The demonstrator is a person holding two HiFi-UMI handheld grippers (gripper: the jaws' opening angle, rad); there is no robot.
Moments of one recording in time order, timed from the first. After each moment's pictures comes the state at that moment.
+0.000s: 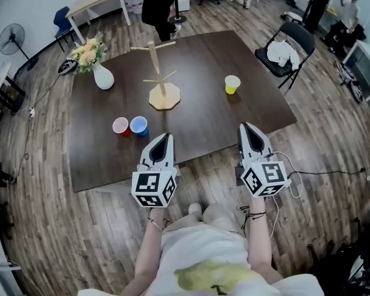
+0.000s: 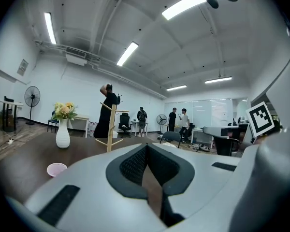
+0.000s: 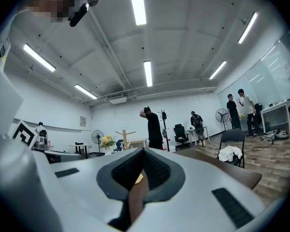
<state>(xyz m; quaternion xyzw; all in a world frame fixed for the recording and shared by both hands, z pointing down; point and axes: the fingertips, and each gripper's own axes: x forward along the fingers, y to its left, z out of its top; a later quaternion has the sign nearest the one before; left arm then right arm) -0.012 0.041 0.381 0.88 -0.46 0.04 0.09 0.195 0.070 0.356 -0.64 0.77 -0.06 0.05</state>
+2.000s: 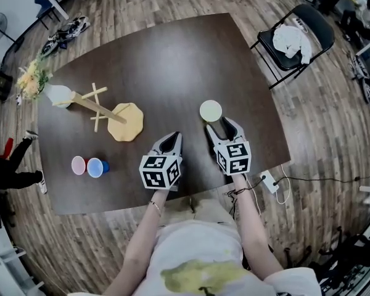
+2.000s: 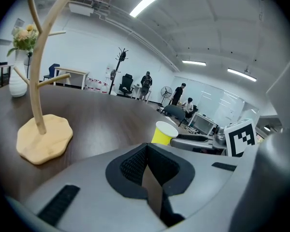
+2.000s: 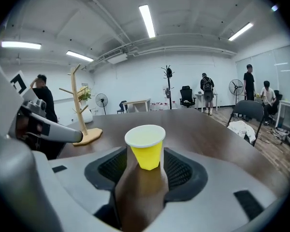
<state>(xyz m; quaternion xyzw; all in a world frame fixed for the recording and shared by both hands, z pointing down) 0.191 -0.159 0.545 0.84 -0.42 0.16 0.29 0.320 -0.179 0.571 -0.57 0.79 -0.19 -0.16</state>
